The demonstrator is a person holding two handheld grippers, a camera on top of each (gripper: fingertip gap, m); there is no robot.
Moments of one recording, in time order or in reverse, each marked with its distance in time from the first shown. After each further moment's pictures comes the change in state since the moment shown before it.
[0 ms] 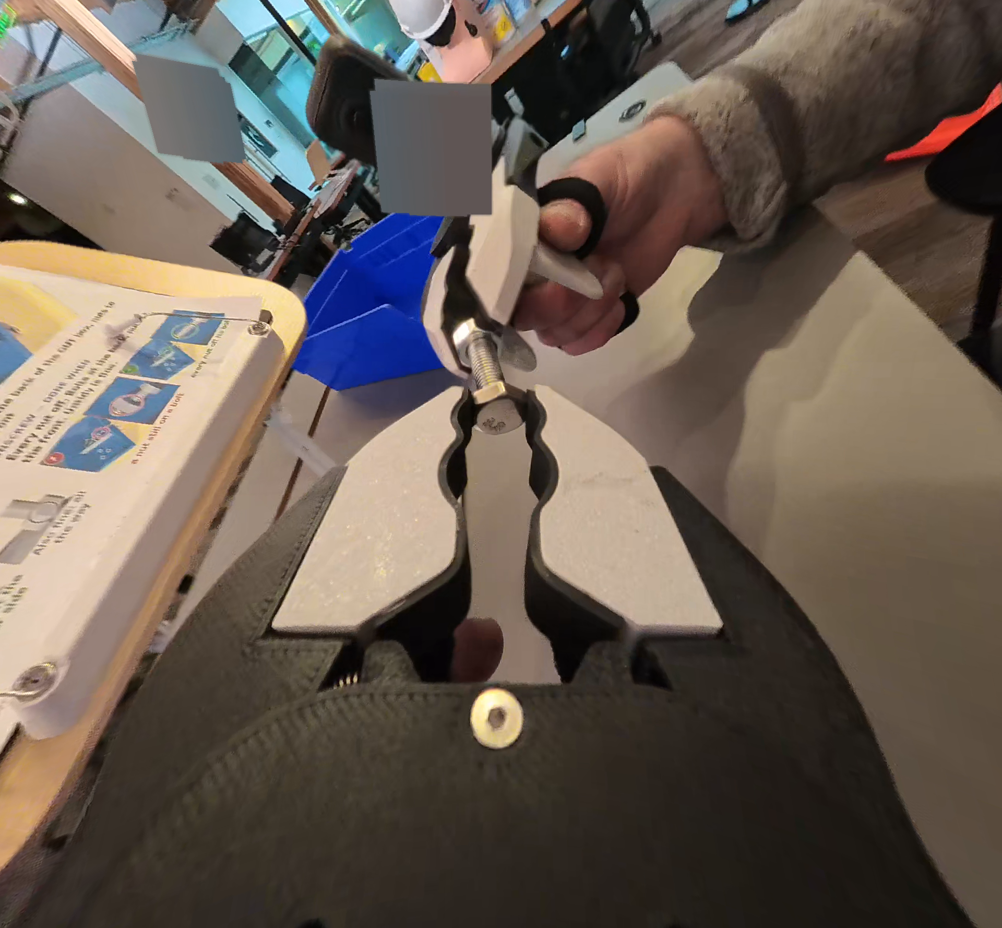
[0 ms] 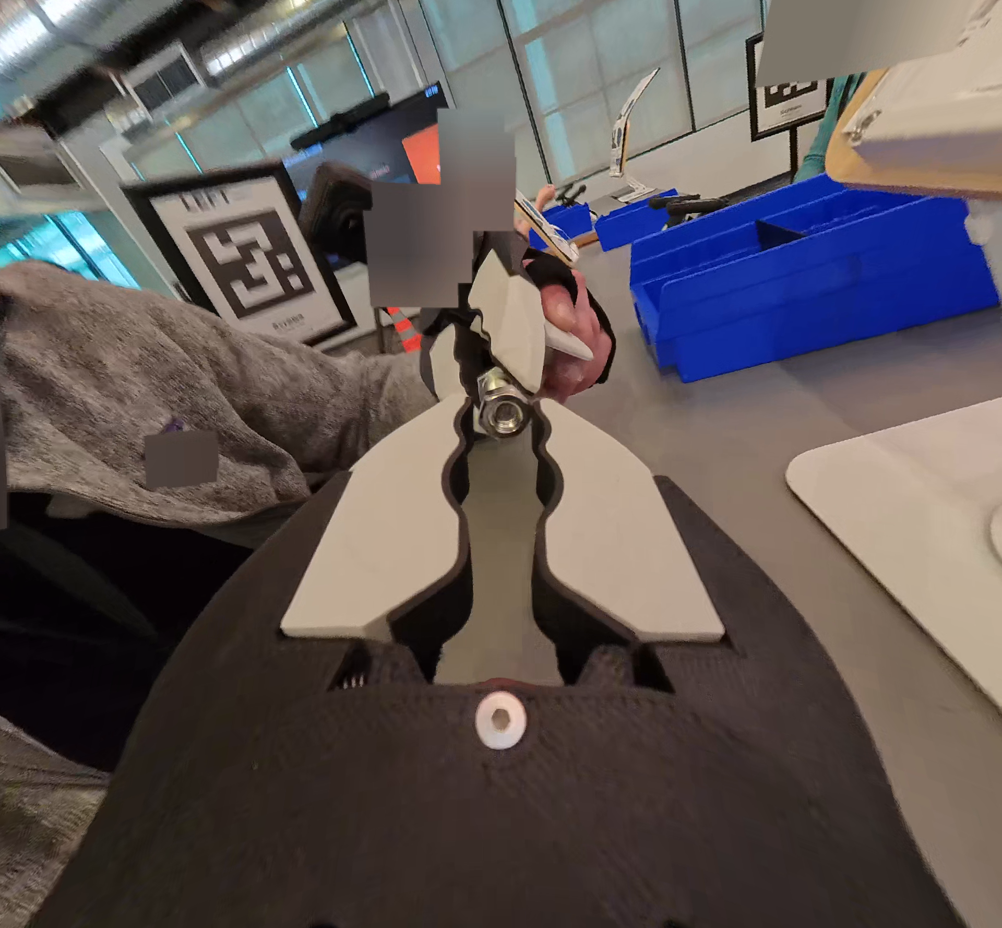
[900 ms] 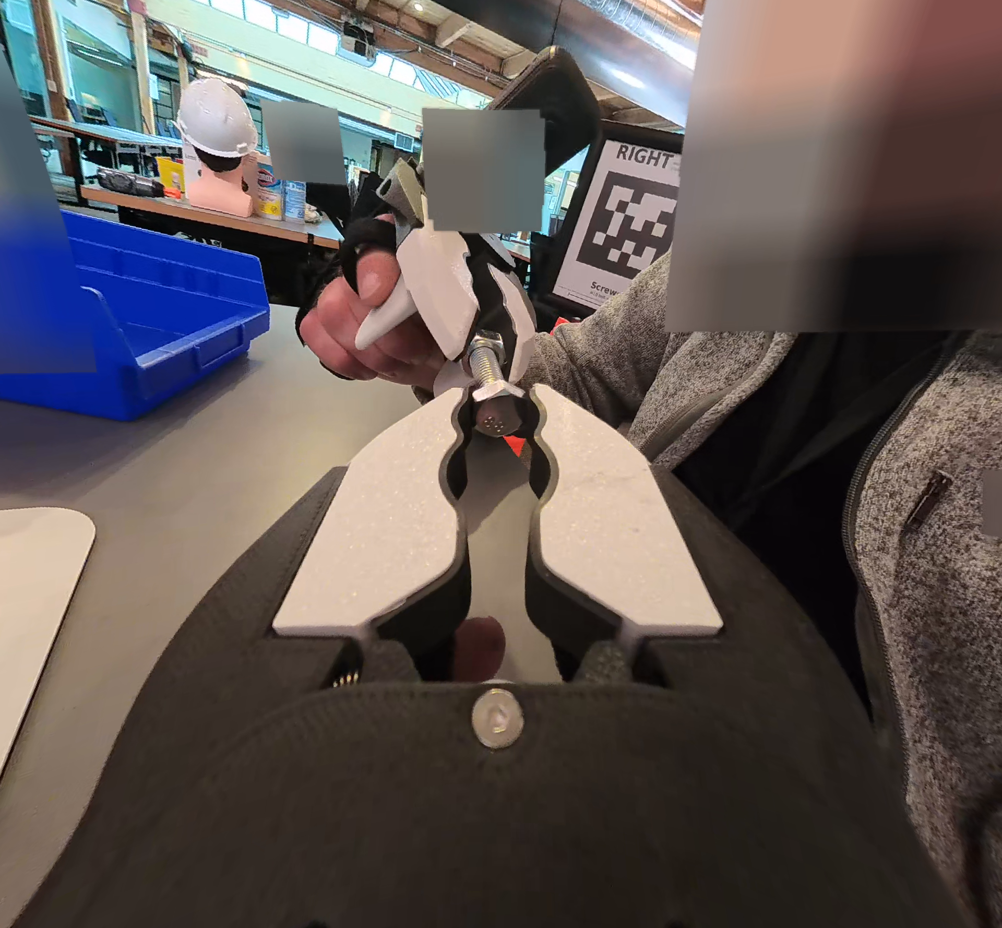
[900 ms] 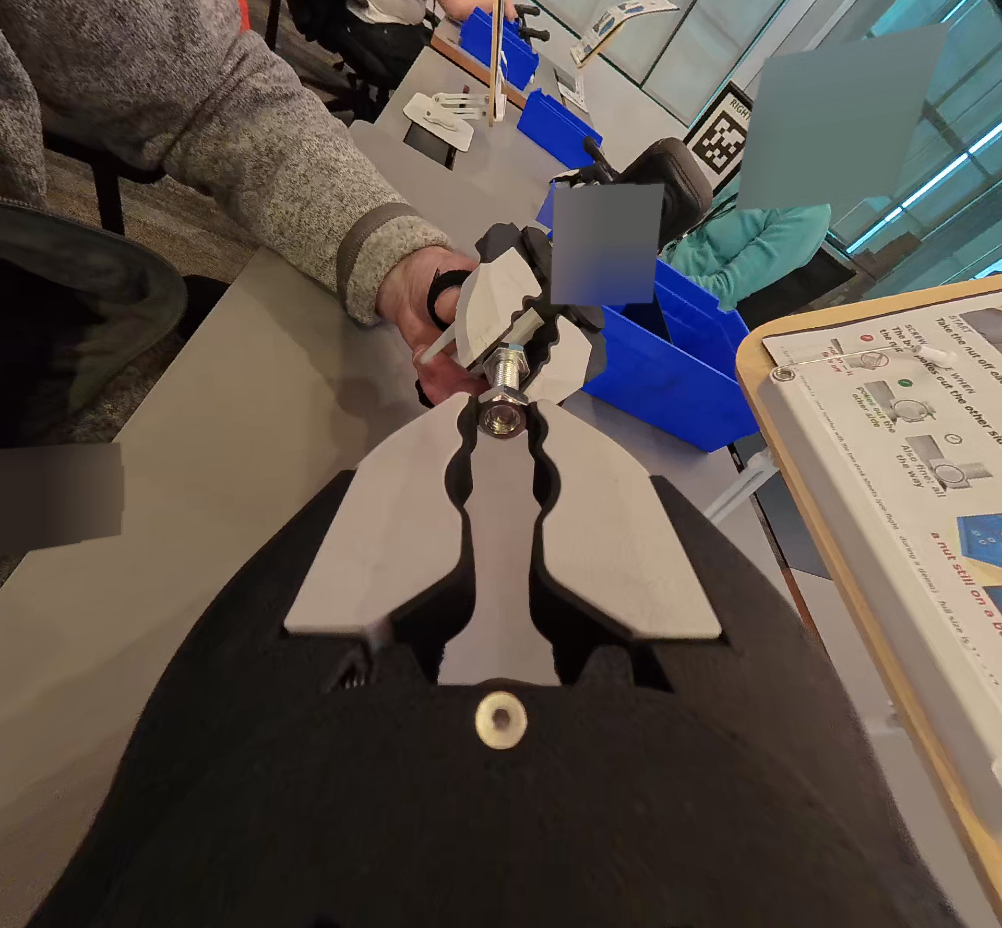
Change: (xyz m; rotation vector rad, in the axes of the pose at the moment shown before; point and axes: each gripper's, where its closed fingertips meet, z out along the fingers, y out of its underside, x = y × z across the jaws) left arm 0.010 -0.022 -0.011 0.467 0.509 -0.814; right arm -0.013 0.003 0.009 -0.337 0.168 -0.847
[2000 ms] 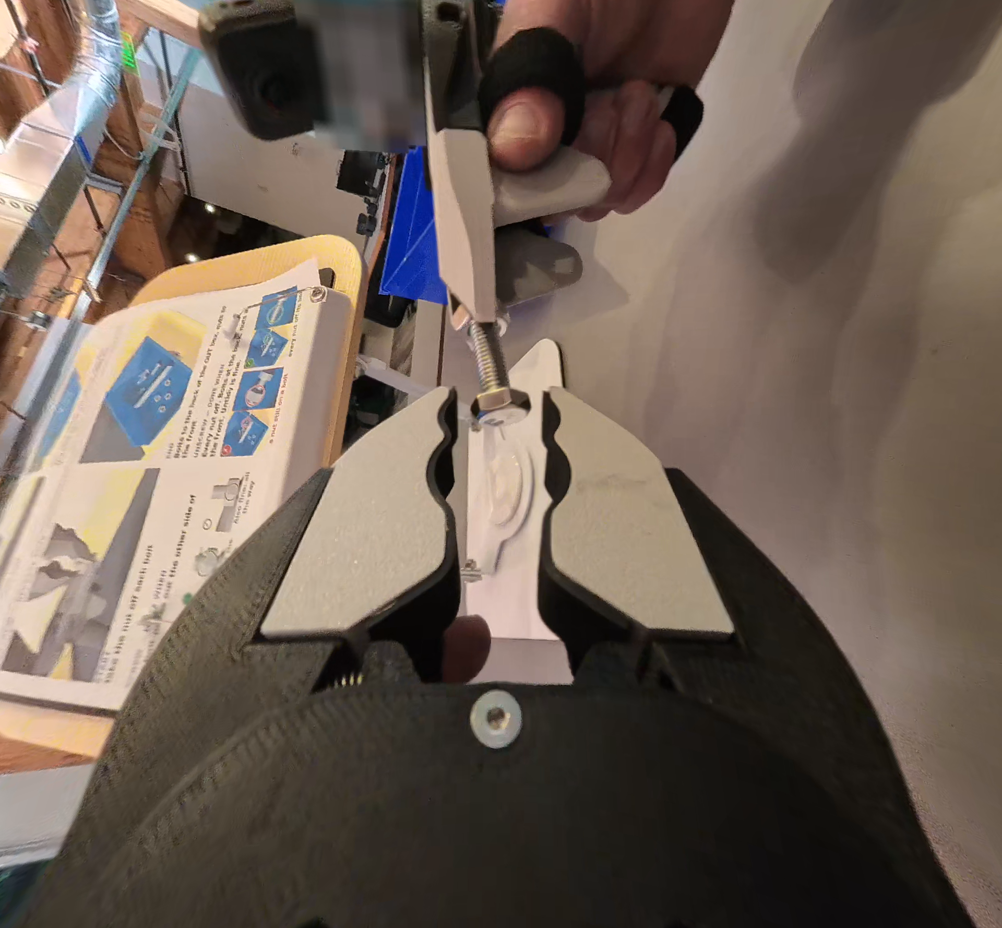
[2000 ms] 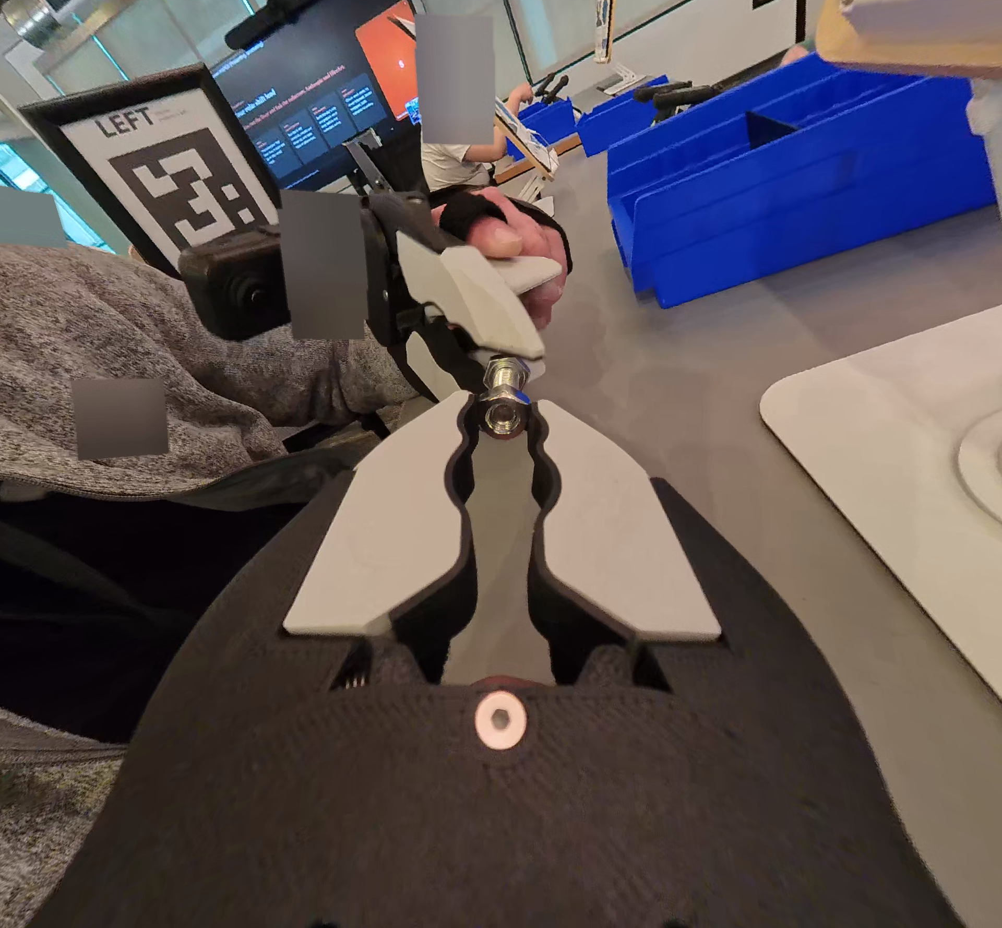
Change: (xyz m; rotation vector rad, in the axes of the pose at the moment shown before) left arm -0.046 0.021 -0.022 -0.786 -0.738 1.197; right arm 0.010 0.037 0.007 0.166 -0.207 0.890
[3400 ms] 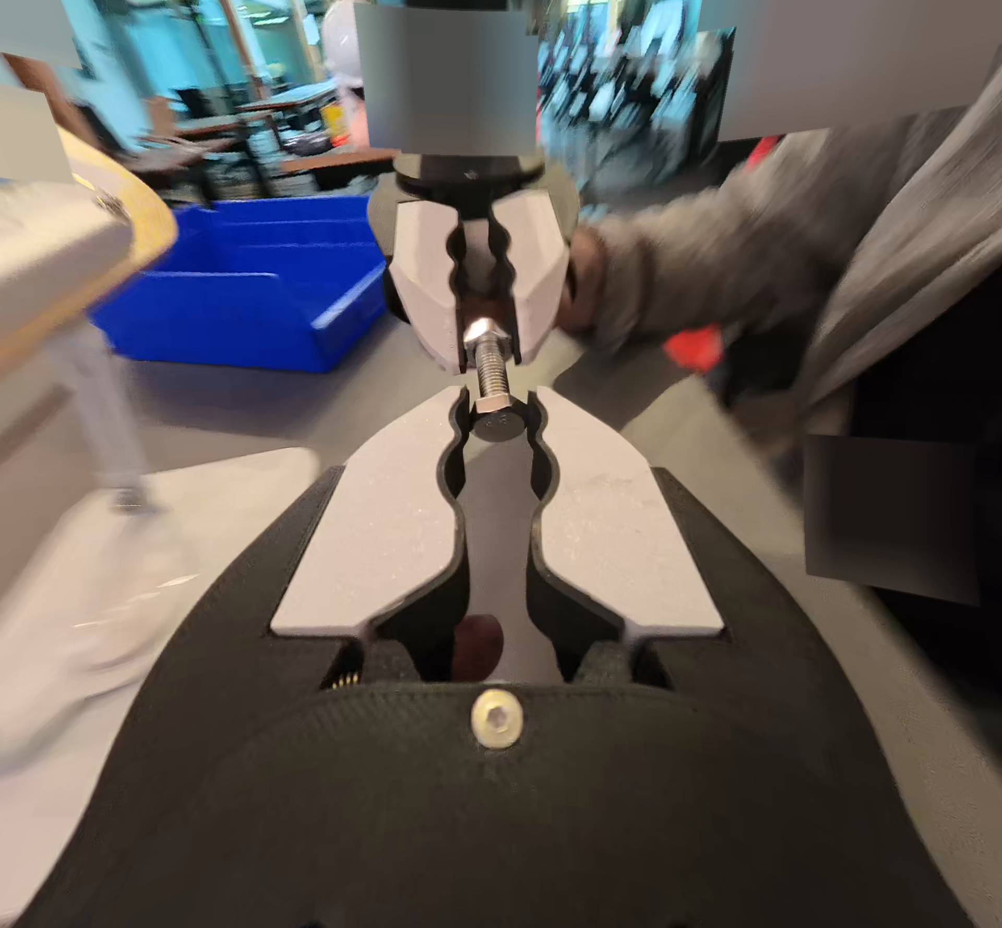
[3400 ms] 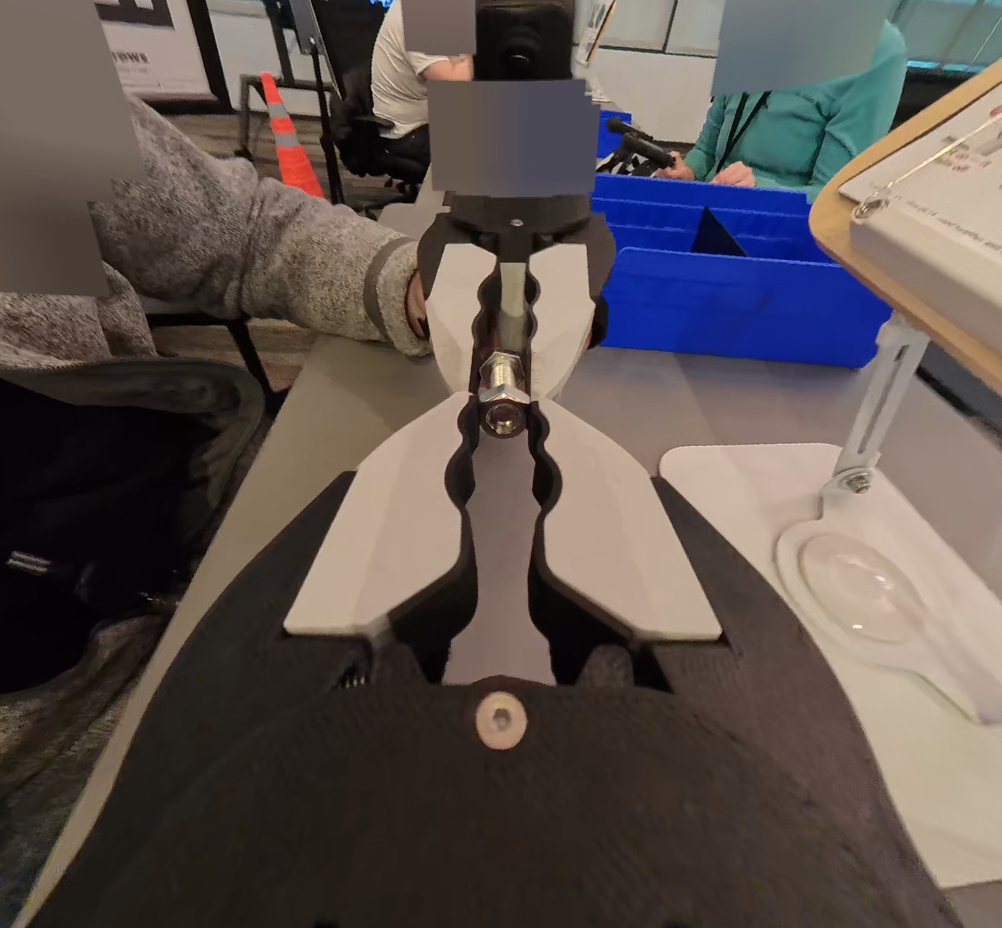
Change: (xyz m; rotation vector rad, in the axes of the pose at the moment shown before) left arm 0.005 -0.024 -0.006 0.470 0.463 -0.850; right arm -0.014 -0.003 0.001 -0.081 0.111 -0.443
